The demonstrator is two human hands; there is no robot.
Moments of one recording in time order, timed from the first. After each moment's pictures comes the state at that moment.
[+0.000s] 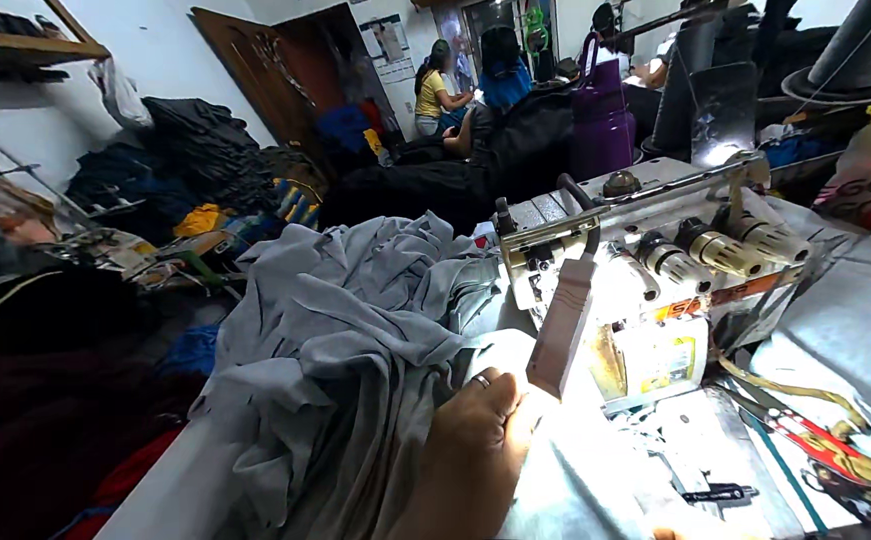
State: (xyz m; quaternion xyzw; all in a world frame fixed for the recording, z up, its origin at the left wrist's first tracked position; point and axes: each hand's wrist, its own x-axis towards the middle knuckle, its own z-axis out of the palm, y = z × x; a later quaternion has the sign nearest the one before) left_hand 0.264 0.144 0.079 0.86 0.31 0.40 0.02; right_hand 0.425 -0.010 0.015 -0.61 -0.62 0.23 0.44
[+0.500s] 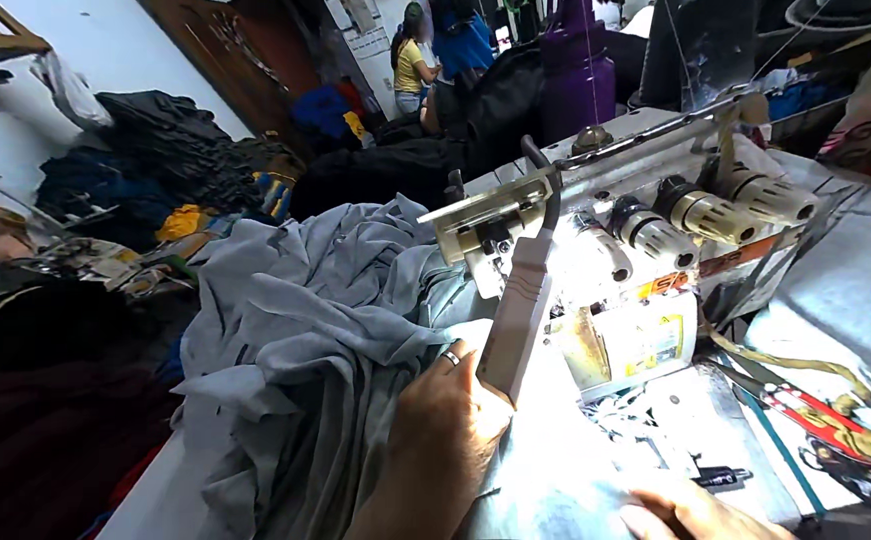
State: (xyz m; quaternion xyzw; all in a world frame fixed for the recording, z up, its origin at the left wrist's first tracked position) left_hand 0.278 0.156 0.077 0.86 0.32 0.38 -0.15; right_hand 0.416 -0.004 0.017 -0.62 -0.57 0.15 0.52
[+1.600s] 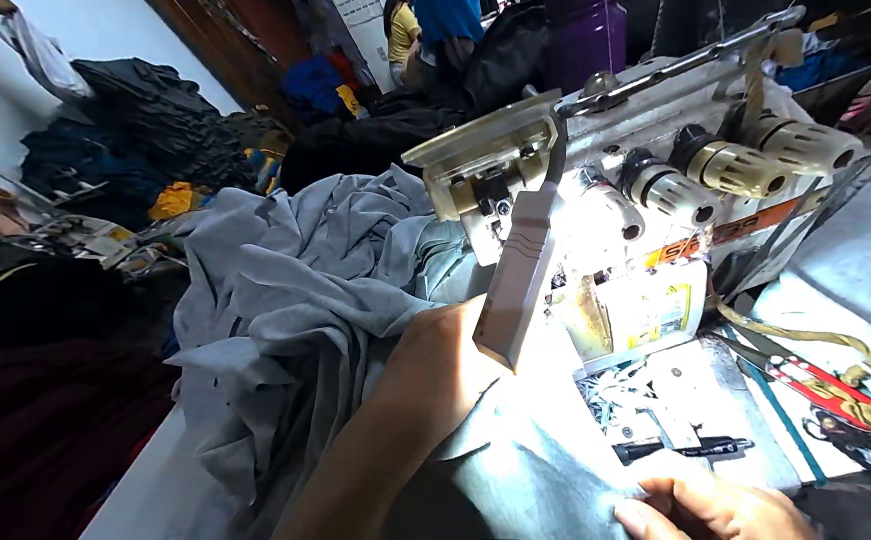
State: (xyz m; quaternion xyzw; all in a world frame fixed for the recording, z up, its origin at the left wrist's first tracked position) left_hand 0.275 0.174 0.101 0.92 0.33 0.23 0.03; right_hand 0.418 -0.010 0.037 -0.59 -0.54 0.29 0.52
